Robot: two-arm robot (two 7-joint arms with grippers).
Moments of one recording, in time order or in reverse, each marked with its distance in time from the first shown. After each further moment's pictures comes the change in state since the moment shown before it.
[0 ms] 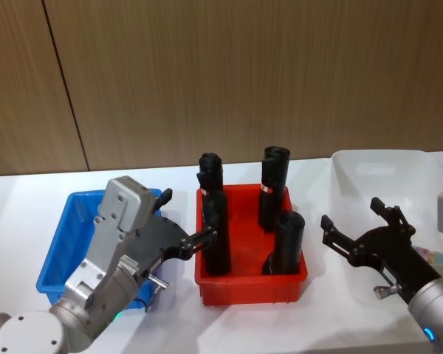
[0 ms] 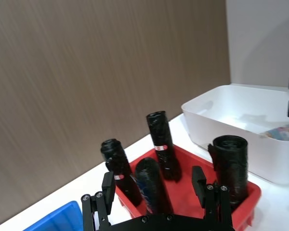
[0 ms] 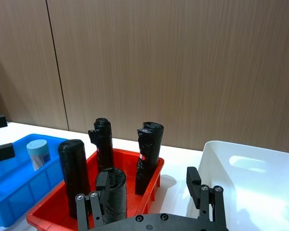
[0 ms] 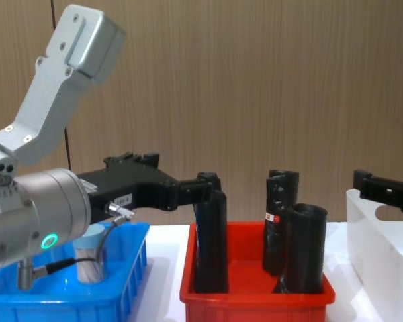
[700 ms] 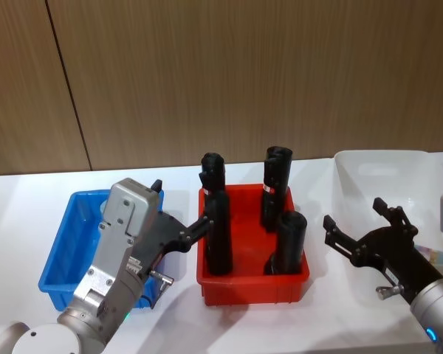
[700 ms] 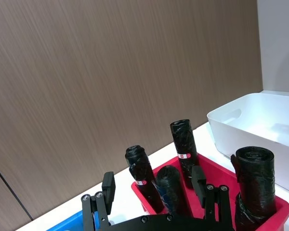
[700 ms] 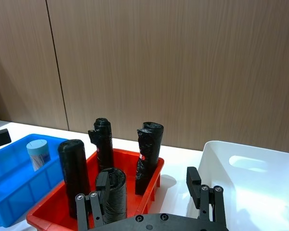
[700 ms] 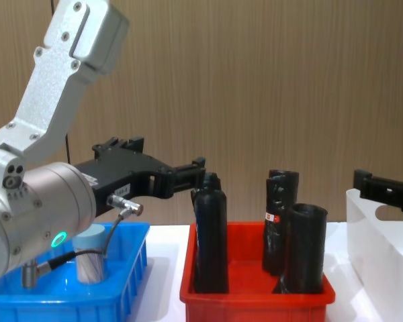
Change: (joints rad) left arm 0.033 -0.015 0.022 -0.045 0.059 -0.028 0.170; right arm 0.000 0.000 0.001 0.000 0.000 0.000 0.001
